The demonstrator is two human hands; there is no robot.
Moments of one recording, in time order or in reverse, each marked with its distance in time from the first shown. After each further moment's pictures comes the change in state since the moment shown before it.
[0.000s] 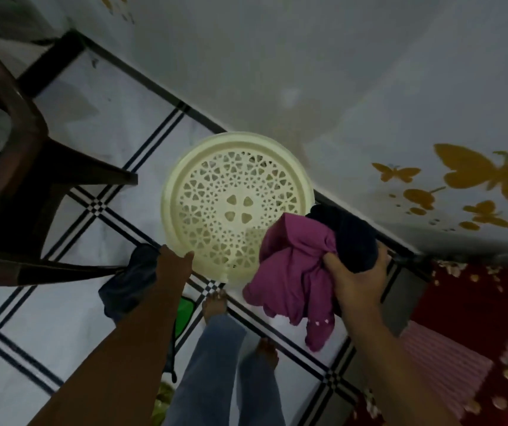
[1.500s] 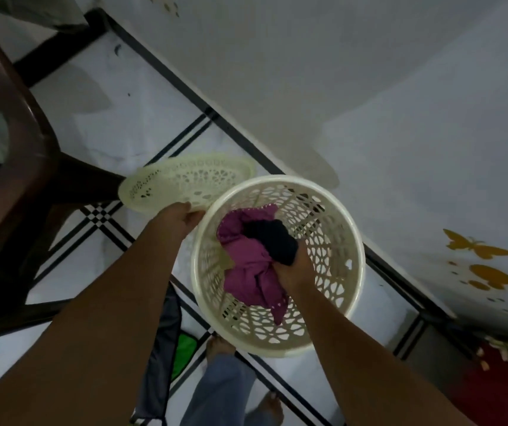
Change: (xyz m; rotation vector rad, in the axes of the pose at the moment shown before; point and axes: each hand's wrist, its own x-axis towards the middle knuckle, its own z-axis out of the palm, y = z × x) left_hand 0.207 0.129 -0.060 -1.214 -0.223 -0.457; right_hand 0.131 0.123 0.233 -0.622 -0.387 0.094
